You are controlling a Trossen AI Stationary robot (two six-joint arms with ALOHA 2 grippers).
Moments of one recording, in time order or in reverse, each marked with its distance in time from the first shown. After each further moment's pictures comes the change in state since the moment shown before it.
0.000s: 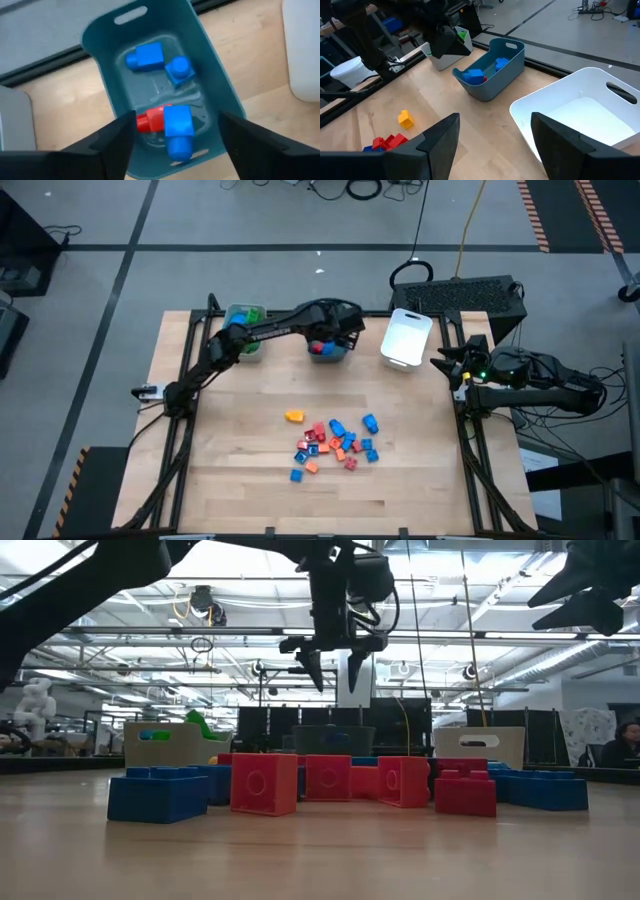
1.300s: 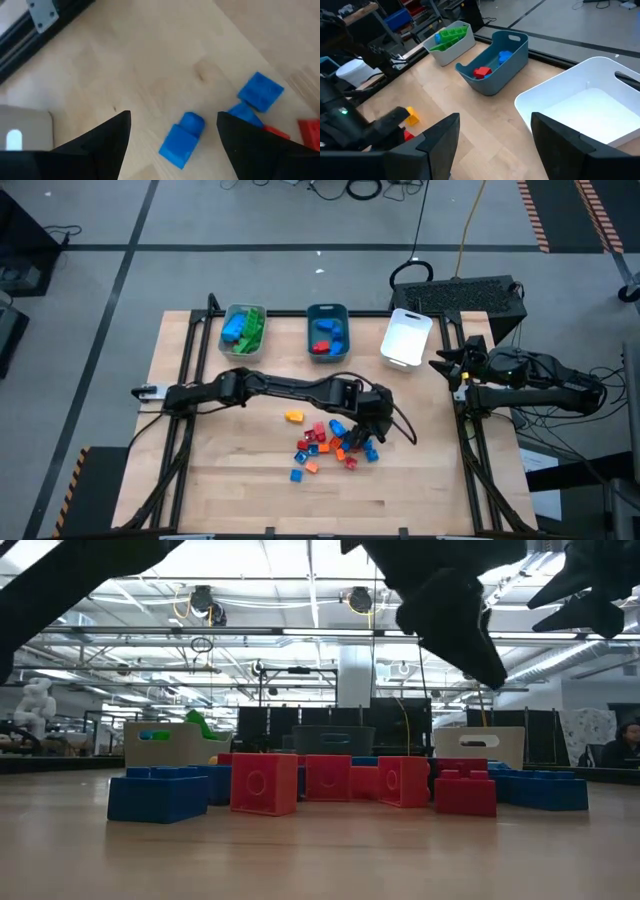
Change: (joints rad) left arm -0.382 0.140 0.000 0.456 0.418 1.414; right arm 0.002 0.012 0.000 -0.008 -0.027 0.049
